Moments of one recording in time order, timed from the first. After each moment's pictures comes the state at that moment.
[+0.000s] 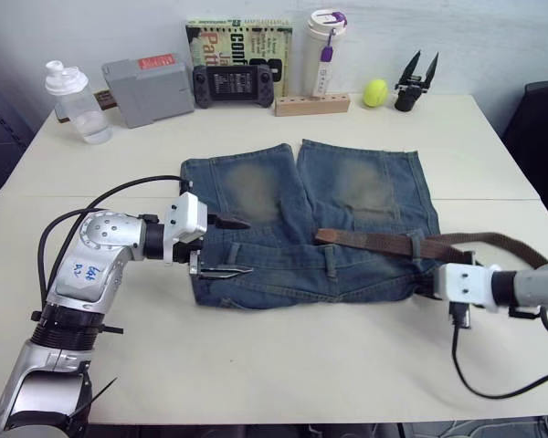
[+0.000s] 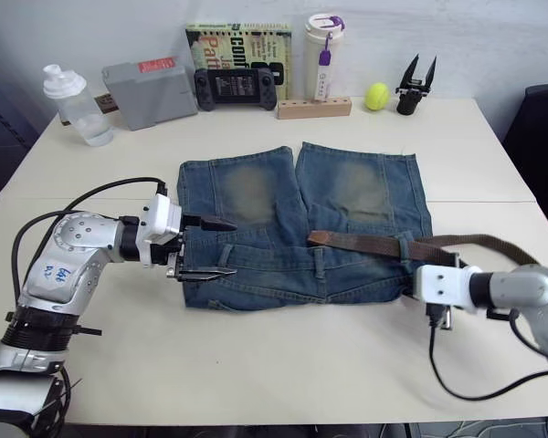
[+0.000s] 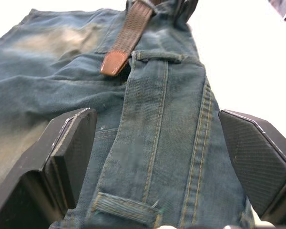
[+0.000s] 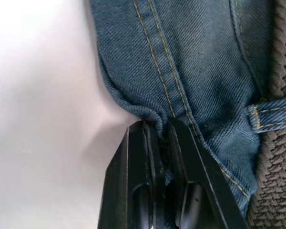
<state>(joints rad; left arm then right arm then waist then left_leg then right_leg) -0.53 0.69 -0.08 -0.05 -0.40 0.28 -1.16 -0.25 -1.12 0.08 0.30 0.05 -0.40 1.13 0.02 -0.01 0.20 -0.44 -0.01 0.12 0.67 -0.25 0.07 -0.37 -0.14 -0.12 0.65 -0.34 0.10</state>
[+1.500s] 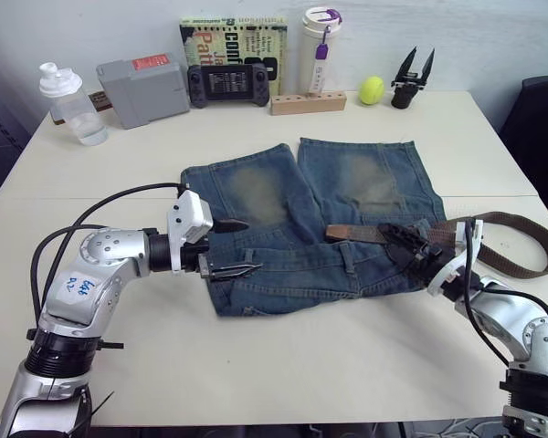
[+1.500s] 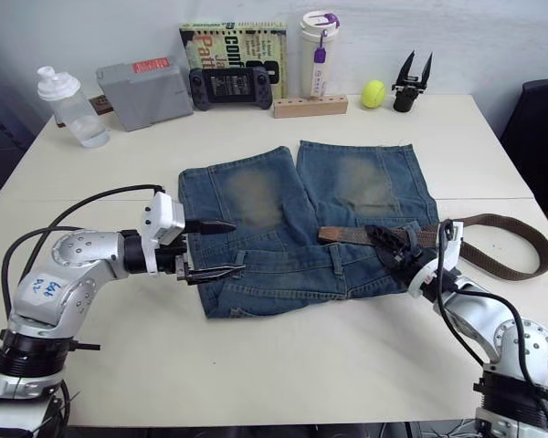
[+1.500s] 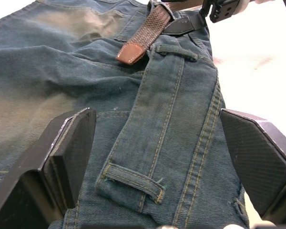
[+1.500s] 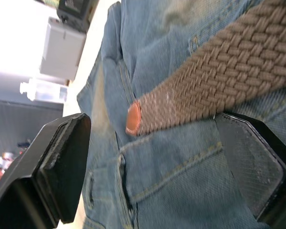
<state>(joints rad) -0.42 0.68 0.00 -0.27 -0.47 0.57 -0.94 -0.23 -0.47 -0.44 -0.03 1.68 0.95 -0.13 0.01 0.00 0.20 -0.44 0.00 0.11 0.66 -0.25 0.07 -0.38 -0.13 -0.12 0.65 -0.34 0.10</state>
